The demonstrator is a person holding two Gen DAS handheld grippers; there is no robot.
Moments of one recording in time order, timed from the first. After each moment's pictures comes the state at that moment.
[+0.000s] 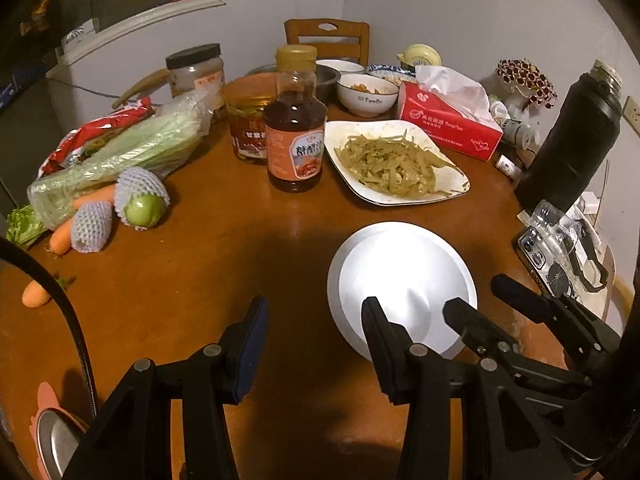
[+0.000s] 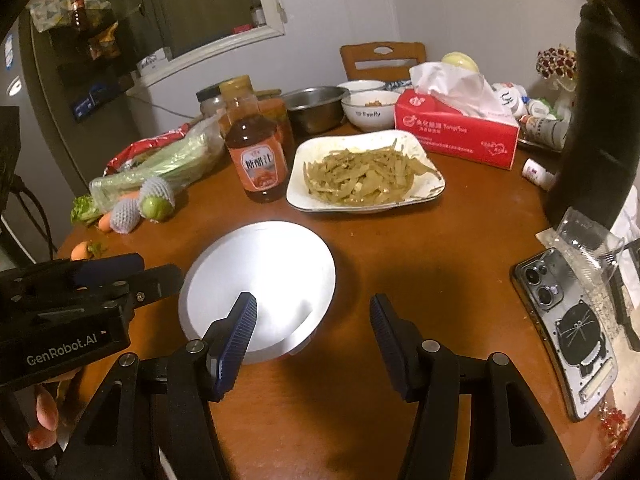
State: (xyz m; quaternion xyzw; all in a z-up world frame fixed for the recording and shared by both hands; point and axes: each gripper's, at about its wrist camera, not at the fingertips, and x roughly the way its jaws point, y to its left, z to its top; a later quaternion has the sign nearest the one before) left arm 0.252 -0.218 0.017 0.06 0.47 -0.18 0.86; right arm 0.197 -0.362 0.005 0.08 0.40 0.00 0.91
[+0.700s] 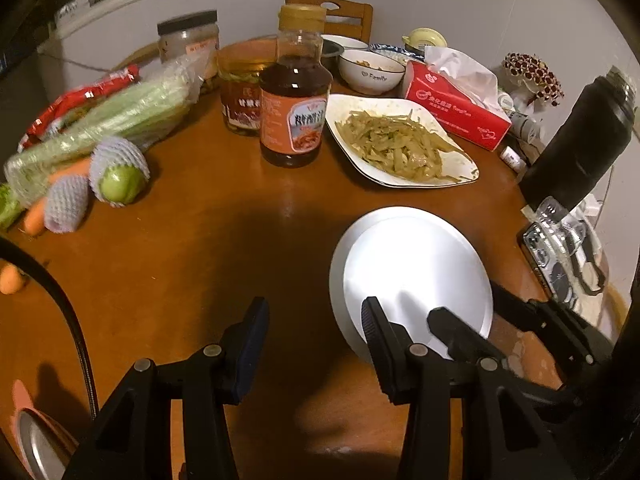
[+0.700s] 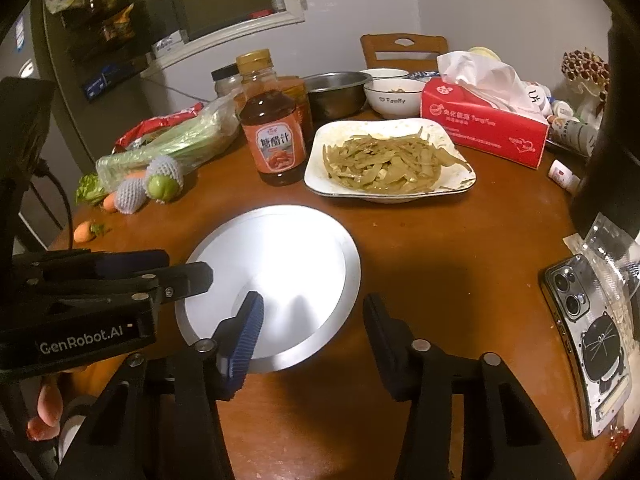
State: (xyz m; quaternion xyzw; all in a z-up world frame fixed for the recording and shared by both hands) left arm 0.270 -0.217 -0.008 0.03 0.51 -0.20 0.84; right arm 0.208 -0.351 -0.010 0.06 0.41 0.03 0.91
